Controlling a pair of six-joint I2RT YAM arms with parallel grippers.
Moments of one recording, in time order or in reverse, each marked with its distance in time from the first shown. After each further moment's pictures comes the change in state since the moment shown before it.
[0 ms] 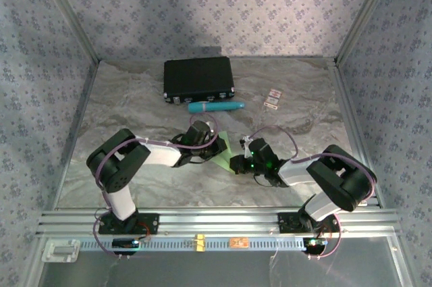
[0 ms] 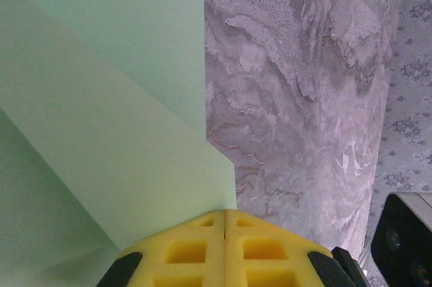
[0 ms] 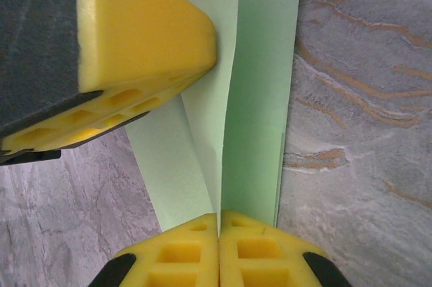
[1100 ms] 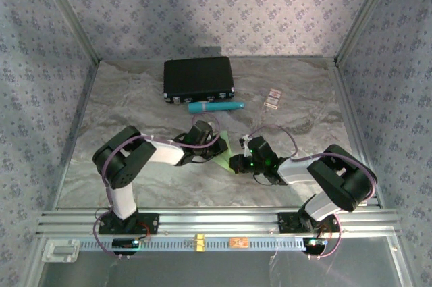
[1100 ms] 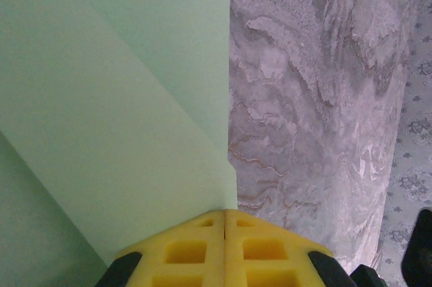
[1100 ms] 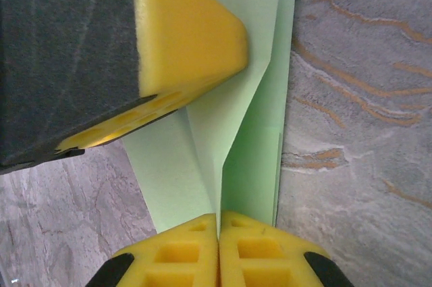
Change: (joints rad) left arm 0.002 0.060 0.030 0.004 0.008 0.016; right arm -0.005 -0.002 0.029 -0.063 -0.012 0.004
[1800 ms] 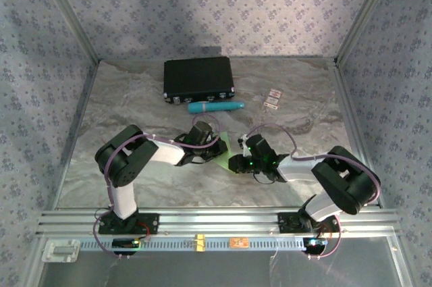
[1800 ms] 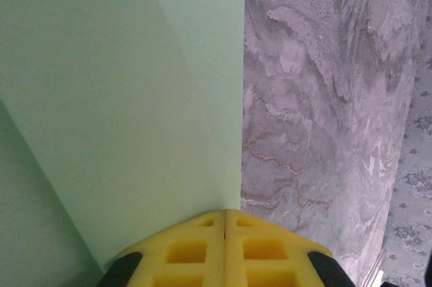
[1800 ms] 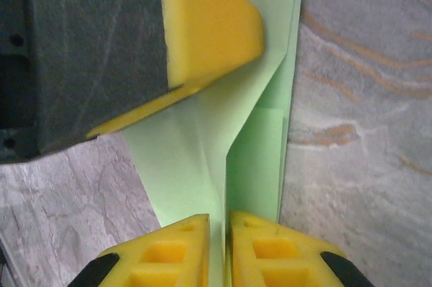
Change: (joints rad) left arm 0.006 0.019 -0.003 0.004 0.019 0.008; right arm 0.000 -0.046 0.055 -0.182 -0.037 -0.001
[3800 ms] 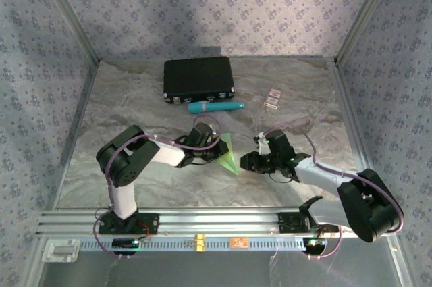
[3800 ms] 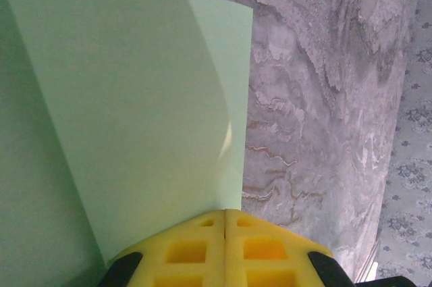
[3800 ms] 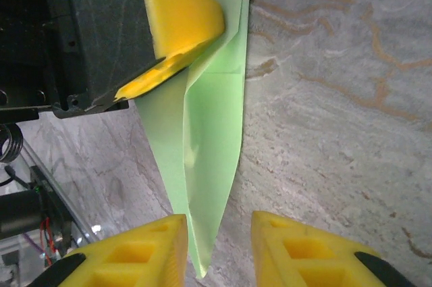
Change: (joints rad) left arm -0.014 0.008 -0.018 0.055 0.007 -0.009; right arm -0.200 -0.238 -0.033 -0.267 -0.225 -0.021
